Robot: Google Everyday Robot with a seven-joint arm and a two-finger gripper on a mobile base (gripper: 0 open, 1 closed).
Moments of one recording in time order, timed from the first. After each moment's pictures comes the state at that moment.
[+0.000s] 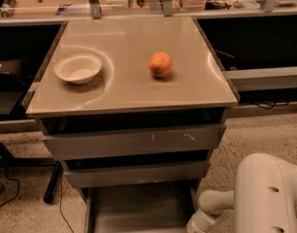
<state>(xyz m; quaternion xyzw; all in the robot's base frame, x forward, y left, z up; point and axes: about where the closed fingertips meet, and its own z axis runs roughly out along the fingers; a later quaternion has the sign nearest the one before) 0.341 -0.152 0.188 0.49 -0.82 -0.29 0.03</state>
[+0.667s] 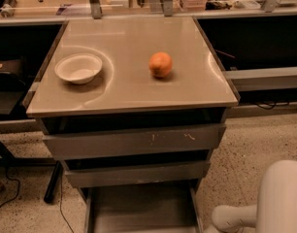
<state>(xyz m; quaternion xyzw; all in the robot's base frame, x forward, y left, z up) 0.271 -0.168 0.215 0.44 -0.84 -0.31 0.05</state>
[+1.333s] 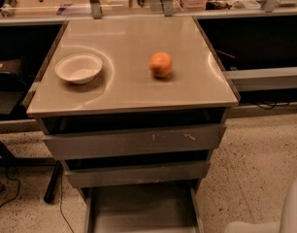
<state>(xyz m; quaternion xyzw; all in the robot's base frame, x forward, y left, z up) 0.218 -0.182 0.239 0.38 -0.87 -0.31 0.05</state>
